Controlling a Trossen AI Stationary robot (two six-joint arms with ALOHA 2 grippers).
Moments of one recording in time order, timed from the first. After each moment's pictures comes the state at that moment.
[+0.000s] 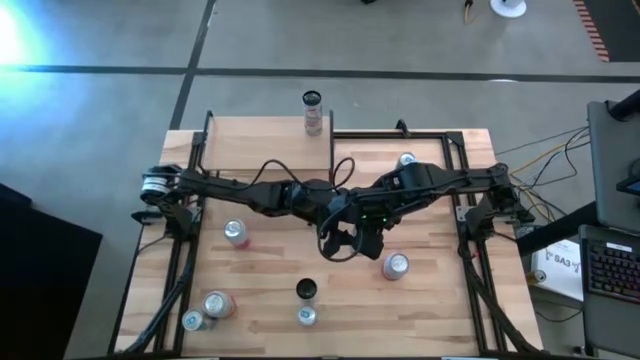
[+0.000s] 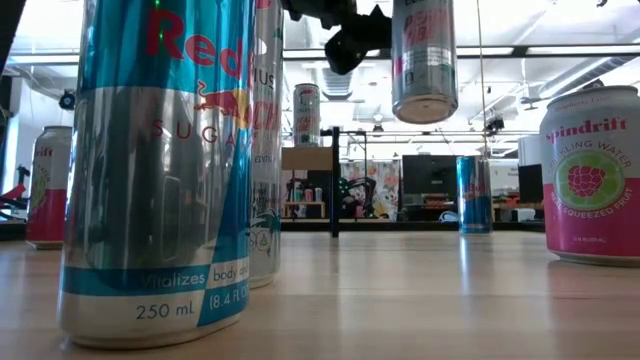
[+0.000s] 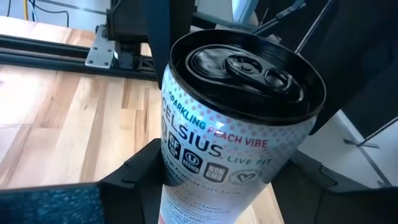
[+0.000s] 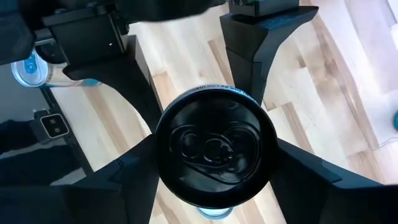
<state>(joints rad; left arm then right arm) -0.04 1.78 1.37 0.02 0.23 -0.20 0.17 1.82 2.12 -1.55 -0.02 0.63</state>
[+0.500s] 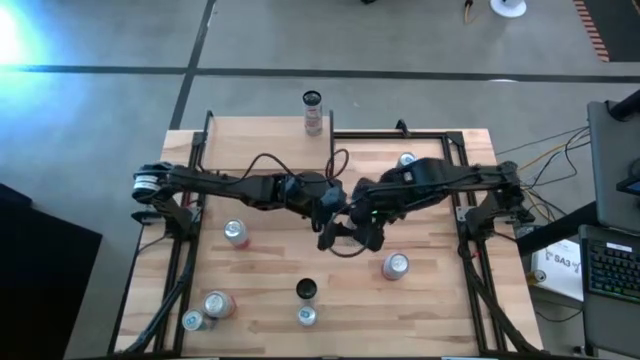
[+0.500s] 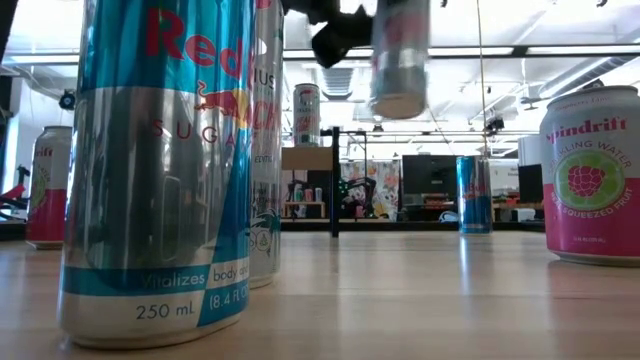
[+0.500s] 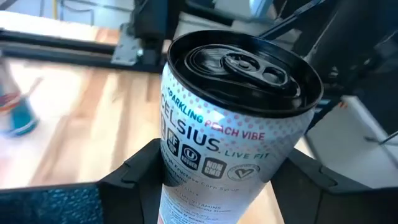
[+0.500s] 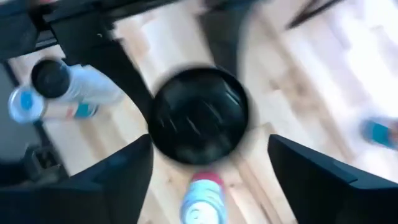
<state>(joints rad) -0.02 1.71 1.36 -0.10 0.19 -0.16 0.17 1.75 2.12 -1.55 0.12 0.68</state>
